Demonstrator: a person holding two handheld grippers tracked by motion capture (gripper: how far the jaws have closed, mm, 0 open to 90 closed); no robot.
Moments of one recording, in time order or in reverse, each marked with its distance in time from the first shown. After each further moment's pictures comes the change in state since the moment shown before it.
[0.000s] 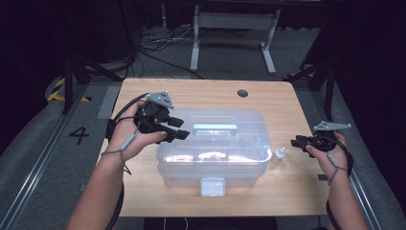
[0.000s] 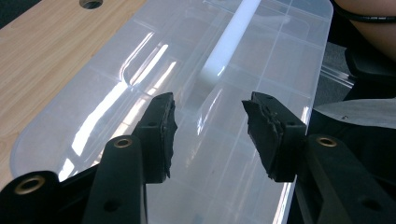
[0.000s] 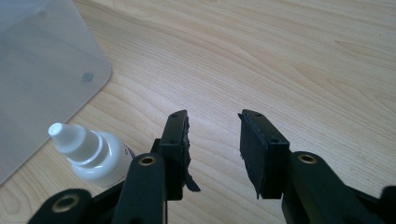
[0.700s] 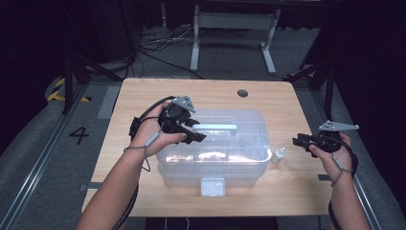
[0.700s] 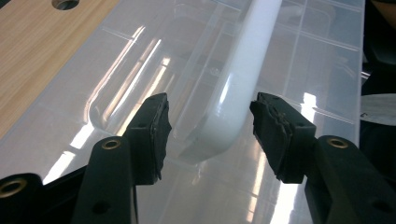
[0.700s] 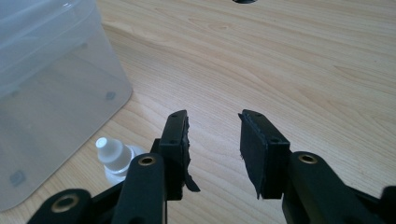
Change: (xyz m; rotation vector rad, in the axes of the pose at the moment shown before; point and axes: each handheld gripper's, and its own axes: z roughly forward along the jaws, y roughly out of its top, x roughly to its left) left arm 0.005 0.015 0.054 0.043 -0.031 0.063; right arm 0.008 0.004 -0.017 -0.077 0.025 -0.003
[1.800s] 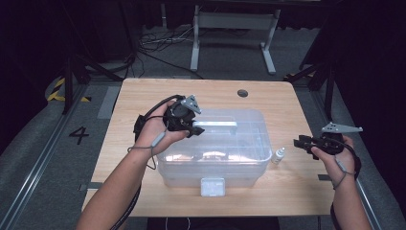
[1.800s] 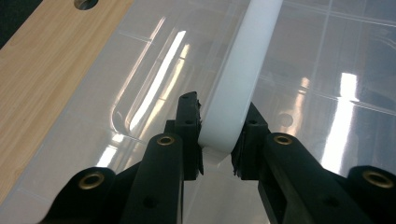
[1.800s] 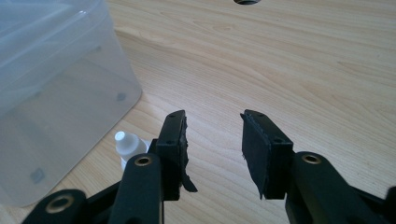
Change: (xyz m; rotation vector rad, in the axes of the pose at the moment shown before) left arm -0.002 0.012 0.000 0.070 0.103 0.082; right arm 0.005 -0.002 -0.008 -0.012 0.011 0.024
